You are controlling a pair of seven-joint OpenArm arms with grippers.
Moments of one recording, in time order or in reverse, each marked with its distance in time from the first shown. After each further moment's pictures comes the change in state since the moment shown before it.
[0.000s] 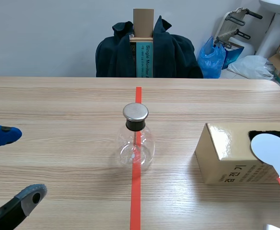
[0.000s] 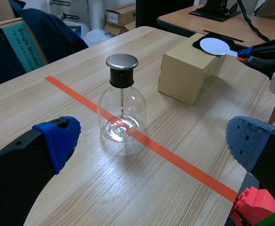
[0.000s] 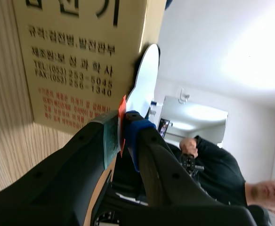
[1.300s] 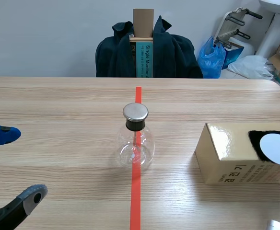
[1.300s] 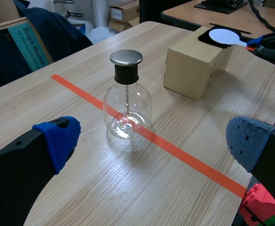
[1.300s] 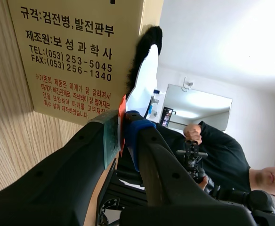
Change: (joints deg) left arm 0.0 0.0 0.0 0.0 1.5 2.2 0.3; right arm 0.0 -0.2 0.8 0.0 1.5 0.2 0.9
